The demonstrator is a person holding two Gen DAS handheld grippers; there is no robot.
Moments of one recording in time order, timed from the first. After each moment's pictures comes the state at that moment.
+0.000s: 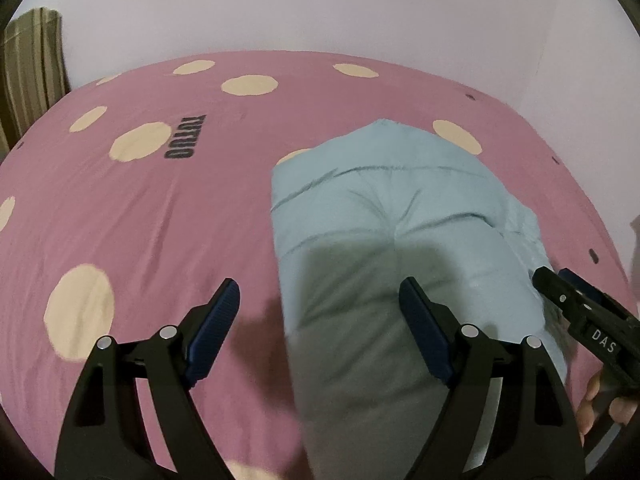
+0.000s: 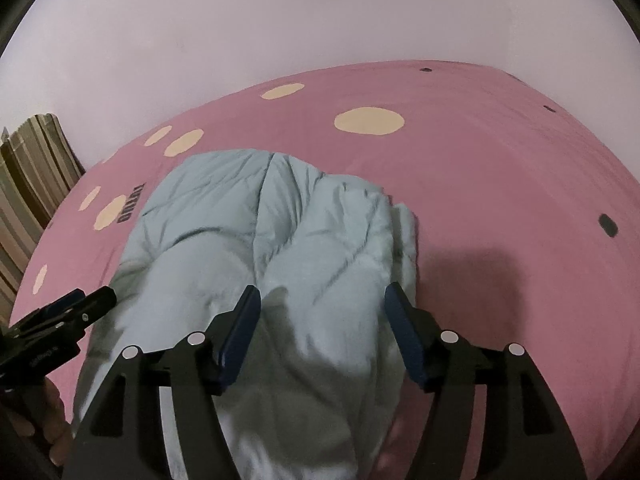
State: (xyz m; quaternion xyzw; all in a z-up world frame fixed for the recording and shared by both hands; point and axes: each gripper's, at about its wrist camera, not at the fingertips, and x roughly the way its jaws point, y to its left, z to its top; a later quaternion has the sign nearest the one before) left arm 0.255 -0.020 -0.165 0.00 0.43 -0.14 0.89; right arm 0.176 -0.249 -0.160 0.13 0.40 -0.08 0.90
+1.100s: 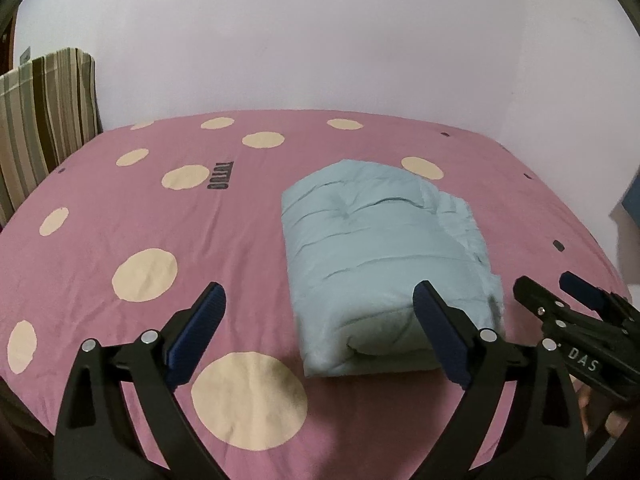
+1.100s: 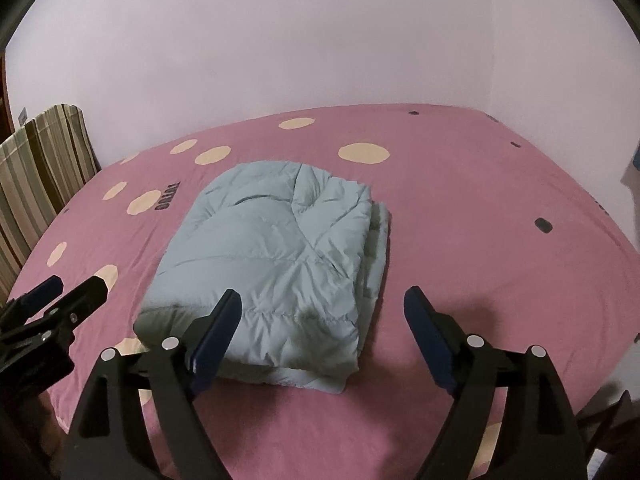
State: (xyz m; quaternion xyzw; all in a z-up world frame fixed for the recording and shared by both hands) left arm 0.115 -0.005 -0.103 0.01 0.34 -0.13 0.93; right arm 0.059 -0.196 -0.114 0.09 0.35 -0.10 0.93
